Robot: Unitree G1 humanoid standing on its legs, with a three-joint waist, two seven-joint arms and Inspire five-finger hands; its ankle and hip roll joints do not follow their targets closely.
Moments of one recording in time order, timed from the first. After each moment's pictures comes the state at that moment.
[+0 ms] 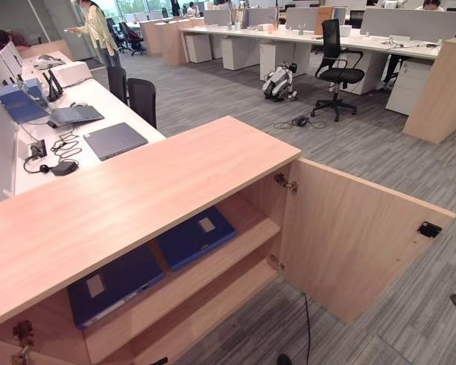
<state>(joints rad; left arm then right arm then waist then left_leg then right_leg) 0.05 0.25 0.04 1.25 -0.33 0.02 -0.08 0.16 -0.84 -0.30 0.67 0.36 0.00 0.06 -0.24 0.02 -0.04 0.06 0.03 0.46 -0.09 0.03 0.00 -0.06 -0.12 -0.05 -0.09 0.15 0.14</state>
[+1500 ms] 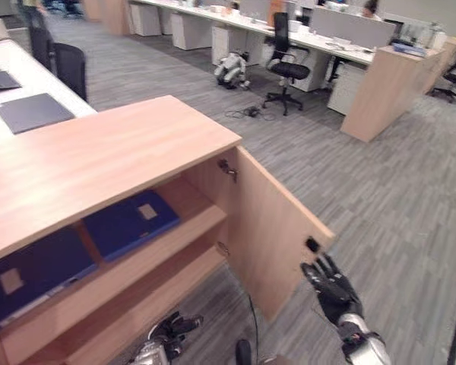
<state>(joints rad) -0.13 0.14 0.04 1.24 -0.48 -0.02 0.02 0.22 -0.40 0.40 0.21 1.10 -0.10 0.12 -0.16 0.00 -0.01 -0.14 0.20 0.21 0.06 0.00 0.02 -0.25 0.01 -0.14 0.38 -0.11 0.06</state>
